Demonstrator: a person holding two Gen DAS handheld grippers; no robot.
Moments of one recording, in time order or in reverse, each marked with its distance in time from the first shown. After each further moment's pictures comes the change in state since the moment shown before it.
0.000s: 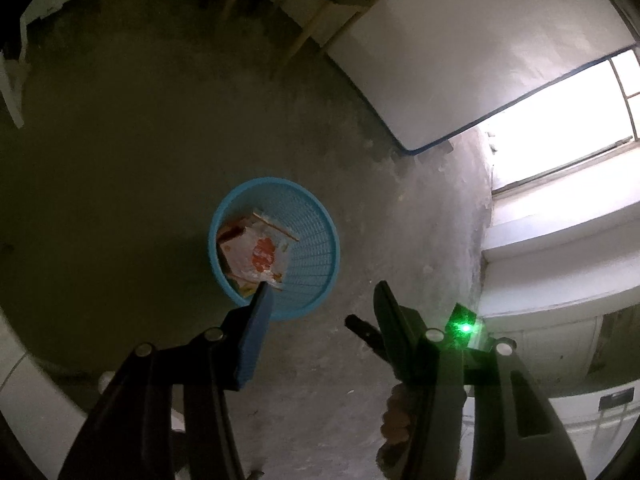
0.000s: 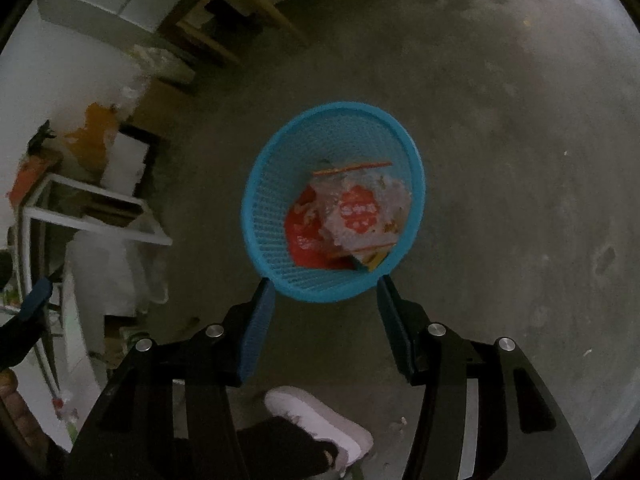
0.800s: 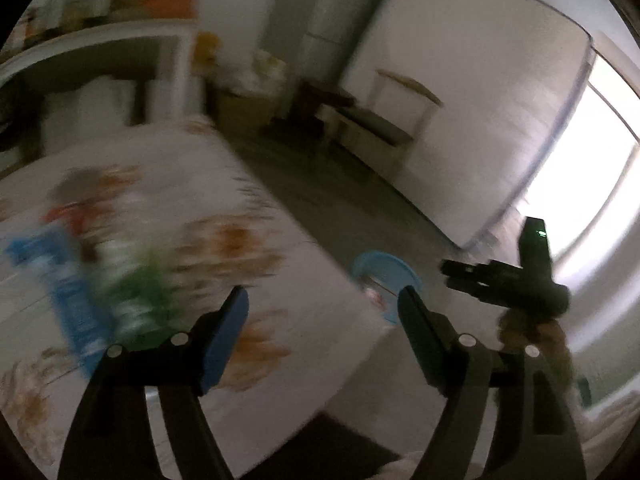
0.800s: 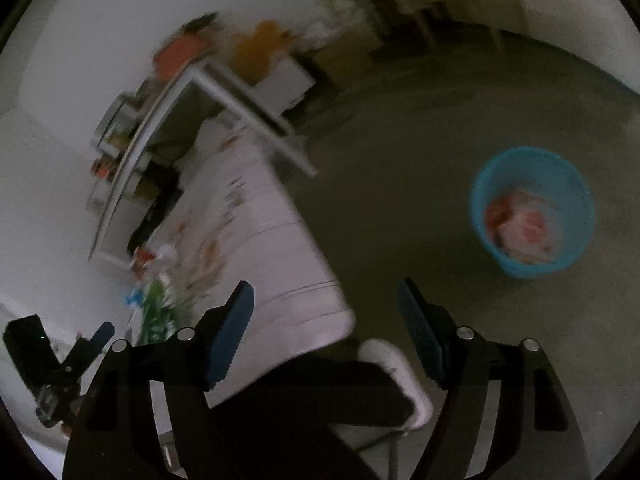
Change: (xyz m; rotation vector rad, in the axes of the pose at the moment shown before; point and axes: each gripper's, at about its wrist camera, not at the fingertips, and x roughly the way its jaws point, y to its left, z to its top) left arm -0.290 0.098 -0.286 0.022 -0.588 0.302; right arm -0.092 0.203 -0.116 -0.518 0.068 0.312
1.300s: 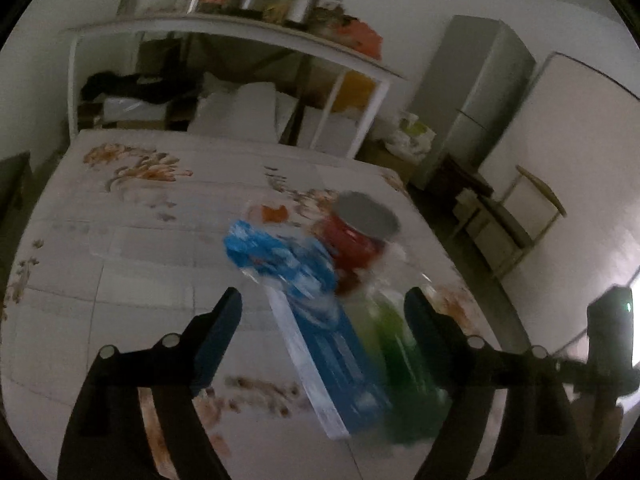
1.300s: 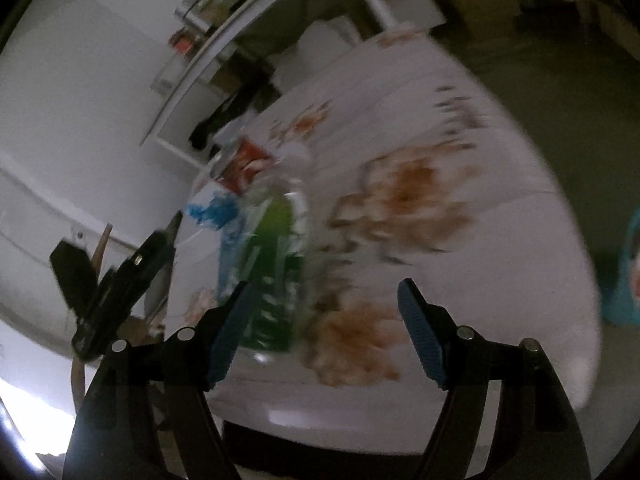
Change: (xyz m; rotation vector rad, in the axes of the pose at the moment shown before) left arm -0.030 0.186 -0.004 -0.343 -0.186 0.331; right arm 0.118 0.183 -0.025 -0.291 0.278 0.187
